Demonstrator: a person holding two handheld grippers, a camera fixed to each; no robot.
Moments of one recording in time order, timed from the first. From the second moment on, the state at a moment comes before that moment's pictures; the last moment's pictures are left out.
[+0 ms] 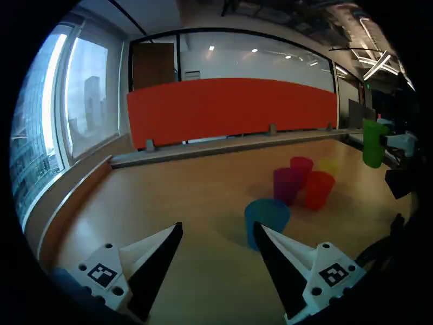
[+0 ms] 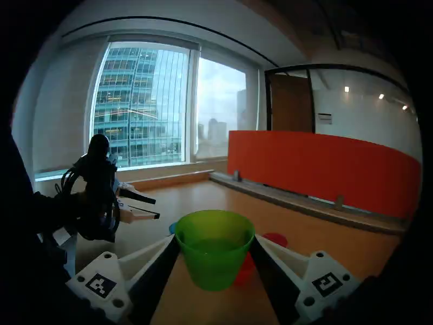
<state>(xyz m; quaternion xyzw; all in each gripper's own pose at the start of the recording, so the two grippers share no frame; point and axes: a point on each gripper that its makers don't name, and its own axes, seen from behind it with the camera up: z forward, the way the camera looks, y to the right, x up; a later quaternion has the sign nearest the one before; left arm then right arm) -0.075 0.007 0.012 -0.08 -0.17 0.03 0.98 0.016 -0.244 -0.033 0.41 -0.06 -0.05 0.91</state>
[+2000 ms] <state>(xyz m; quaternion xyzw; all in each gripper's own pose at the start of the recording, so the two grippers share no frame) -0.045 0.006 0.011 0.03 0.02 0.00 1.00 0.006 -0.206 -0.038 0.35 -0.08 -0.02 0.93</state>
